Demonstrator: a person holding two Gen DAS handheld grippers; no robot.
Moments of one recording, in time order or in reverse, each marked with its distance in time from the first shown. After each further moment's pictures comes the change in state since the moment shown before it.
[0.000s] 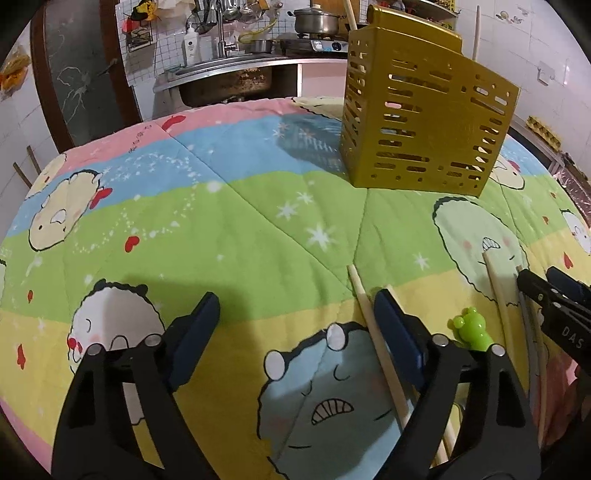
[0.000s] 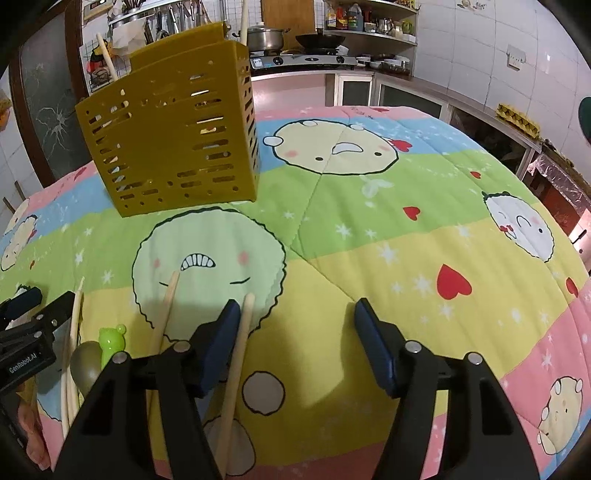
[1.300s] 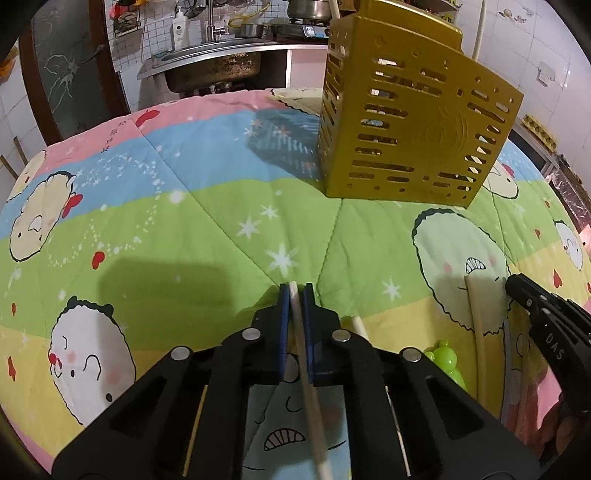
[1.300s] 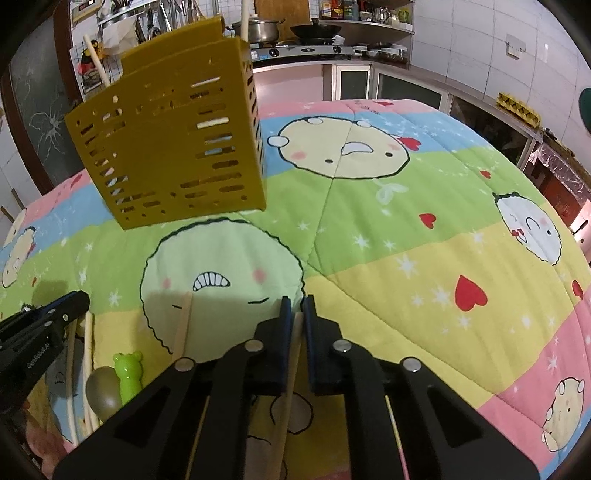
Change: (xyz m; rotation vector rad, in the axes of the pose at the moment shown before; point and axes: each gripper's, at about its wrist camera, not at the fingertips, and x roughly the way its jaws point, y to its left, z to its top) left arm 0.011 -0.019 0.027 -0.016 0.066 -0.043; right arm 0.004 0.007 0.021 0.048 0.037 0.018
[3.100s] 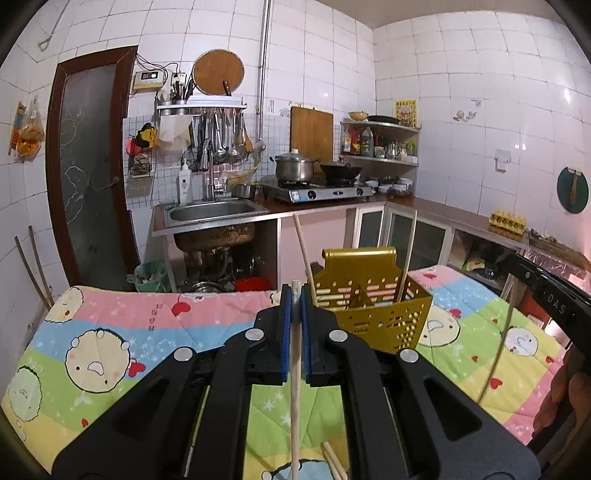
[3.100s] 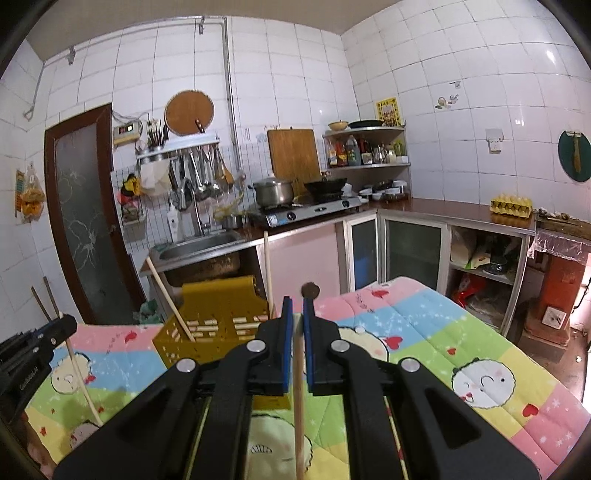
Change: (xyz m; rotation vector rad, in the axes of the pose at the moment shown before) left arm -0.157 -0.002 0.042 0.059 -0.623 -0.035; right arm -0.138 -0.017 0.073 0.036 -0.615 0.109
